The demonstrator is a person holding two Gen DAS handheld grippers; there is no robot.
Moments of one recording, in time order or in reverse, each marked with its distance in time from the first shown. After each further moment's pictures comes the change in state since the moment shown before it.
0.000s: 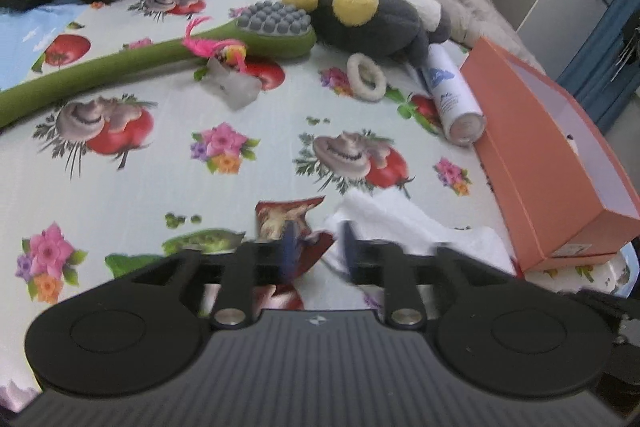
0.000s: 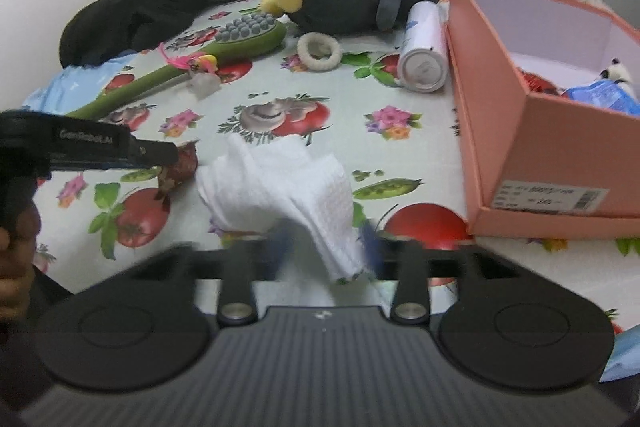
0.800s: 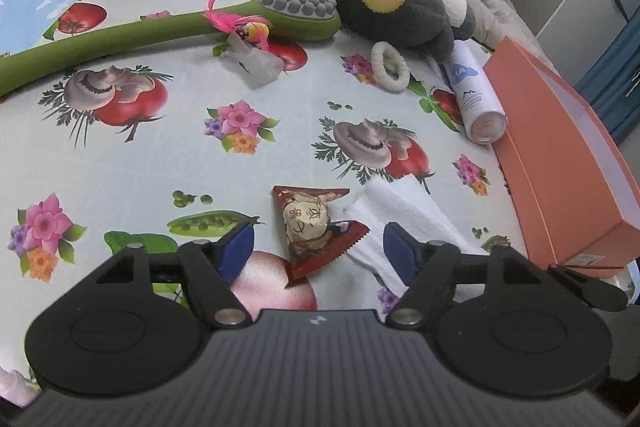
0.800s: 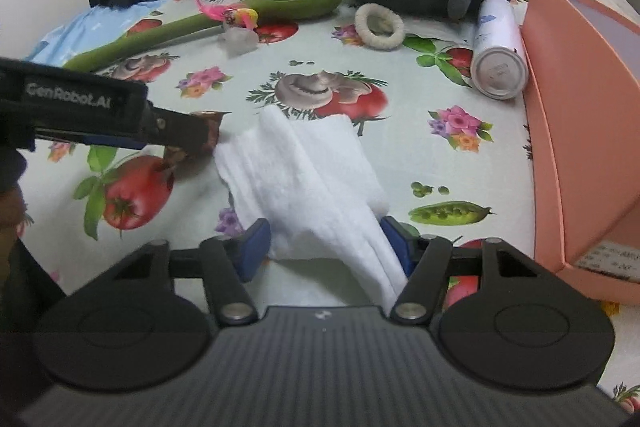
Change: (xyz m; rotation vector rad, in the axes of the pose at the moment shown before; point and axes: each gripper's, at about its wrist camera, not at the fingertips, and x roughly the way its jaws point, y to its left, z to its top) left arm 0.013 0.009 -0.007 -0.075 0.036 0.032; right arm 0.057 0.023 0.007 -0.171 0.079 0.070
